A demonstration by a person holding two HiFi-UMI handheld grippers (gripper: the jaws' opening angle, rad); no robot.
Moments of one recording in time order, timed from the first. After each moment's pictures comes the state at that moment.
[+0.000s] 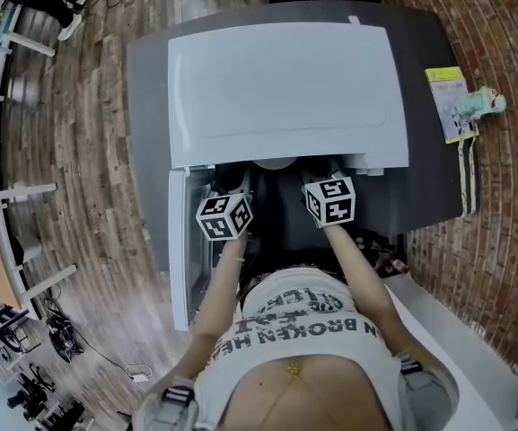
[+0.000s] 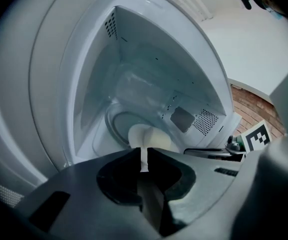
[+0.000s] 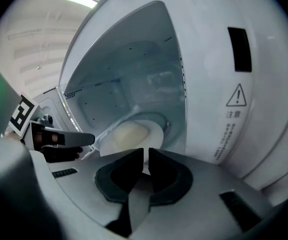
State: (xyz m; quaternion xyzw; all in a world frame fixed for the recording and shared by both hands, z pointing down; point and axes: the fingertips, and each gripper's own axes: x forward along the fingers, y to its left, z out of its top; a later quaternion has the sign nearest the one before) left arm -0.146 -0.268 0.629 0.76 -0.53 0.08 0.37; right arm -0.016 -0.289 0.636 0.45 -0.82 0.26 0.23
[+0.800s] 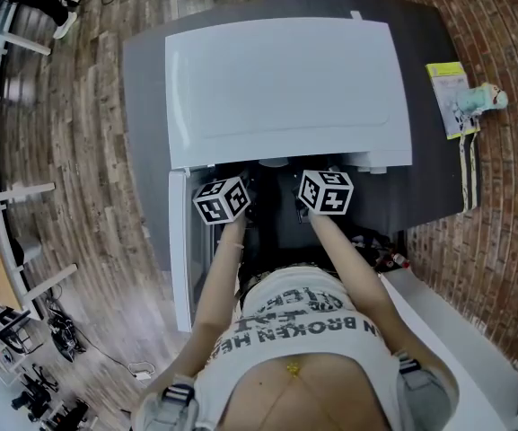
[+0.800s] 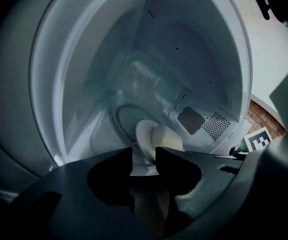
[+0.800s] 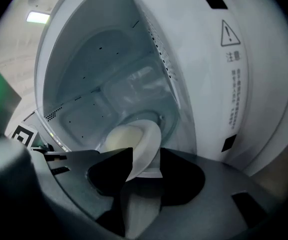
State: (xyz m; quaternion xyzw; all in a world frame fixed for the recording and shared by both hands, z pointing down) left arm -0.147 -0.291 0.655 0.74 -0.51 0.06 0.42; right arm -0.021 -0.304 0.654 0.51 -0.76 0.37 0.15
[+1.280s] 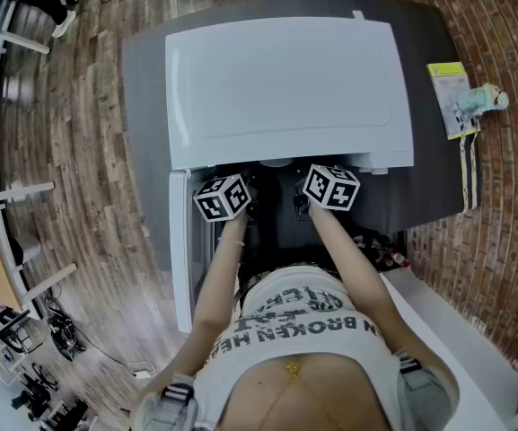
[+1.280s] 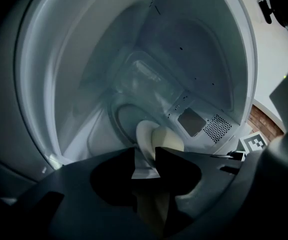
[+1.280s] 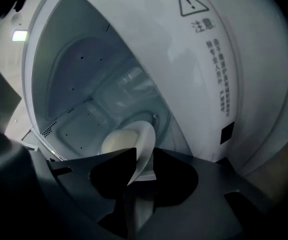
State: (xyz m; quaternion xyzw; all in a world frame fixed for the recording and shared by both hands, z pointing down) left arm -0.145 -0.297 0.657 0.74 -0.51 0.05 0.43; right arm -0.017 -0.311 0.660 0.51 -0.74 0.43 0.10
